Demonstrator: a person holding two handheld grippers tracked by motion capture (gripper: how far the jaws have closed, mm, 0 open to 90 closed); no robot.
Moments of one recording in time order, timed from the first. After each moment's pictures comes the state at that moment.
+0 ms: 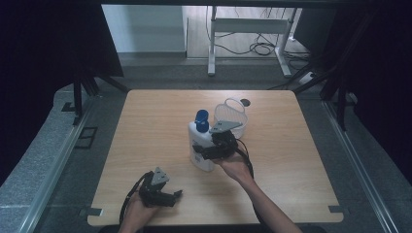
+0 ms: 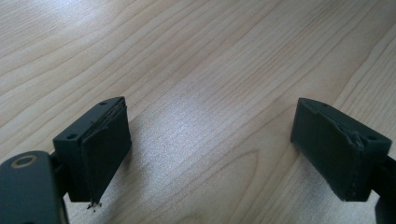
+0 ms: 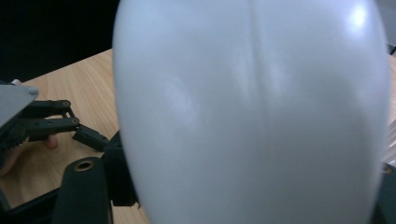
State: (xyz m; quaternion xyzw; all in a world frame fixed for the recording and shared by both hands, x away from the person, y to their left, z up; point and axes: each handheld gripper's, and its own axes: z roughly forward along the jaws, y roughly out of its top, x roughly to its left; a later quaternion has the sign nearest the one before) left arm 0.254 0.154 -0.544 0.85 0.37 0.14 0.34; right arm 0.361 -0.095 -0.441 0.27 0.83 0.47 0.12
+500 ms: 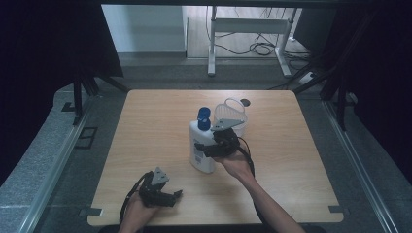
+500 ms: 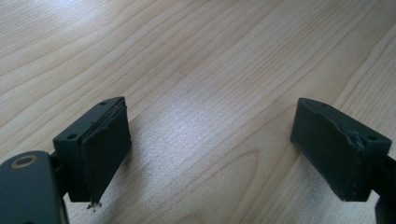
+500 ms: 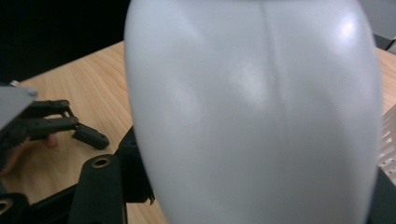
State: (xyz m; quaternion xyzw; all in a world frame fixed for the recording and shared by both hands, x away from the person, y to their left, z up) left arm 0.254 0.154 -0.544 0.85 0.37 0.14 0.35; right arm 0.363 -0.100 -0.434 0.28 0.83 0.46 0.11
